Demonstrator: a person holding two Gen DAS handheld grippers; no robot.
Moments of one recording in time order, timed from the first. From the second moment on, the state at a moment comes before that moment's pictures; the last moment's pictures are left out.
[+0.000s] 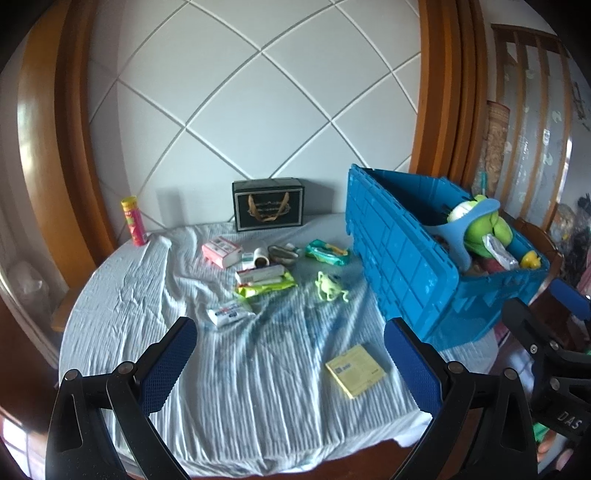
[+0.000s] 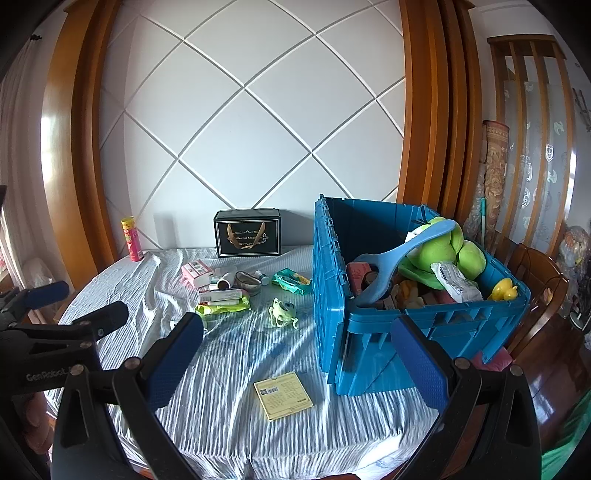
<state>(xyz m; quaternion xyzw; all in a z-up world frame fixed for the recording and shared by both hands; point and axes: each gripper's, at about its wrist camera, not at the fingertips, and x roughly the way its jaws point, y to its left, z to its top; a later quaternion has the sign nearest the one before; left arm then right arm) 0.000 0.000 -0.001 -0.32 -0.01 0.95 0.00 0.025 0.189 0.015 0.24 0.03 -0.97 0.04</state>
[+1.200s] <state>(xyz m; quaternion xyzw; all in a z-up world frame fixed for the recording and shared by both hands) -0.006 -0.003 -0.008 -0.30 -0.01 0.95 0.01 0.012 0.175 0.005 0.25 0.04 -0.97 0.05</state>
